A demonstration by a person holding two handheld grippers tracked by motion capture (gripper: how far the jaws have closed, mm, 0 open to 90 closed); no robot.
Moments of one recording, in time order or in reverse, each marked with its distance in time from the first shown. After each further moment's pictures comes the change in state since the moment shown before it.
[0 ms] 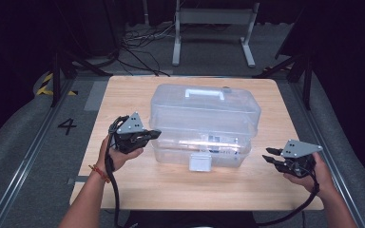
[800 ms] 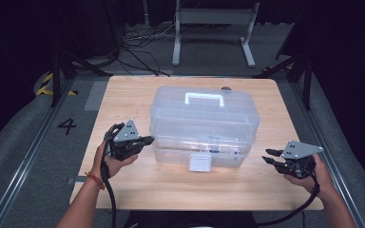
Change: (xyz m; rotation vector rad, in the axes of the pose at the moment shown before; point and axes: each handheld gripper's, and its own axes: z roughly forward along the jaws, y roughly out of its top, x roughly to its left) left arm -0.004 -0.024 -0.001 0.059 0.036 -0.001; right arm 0.002 -0.004 0.001 -0.016 0.021 0.009
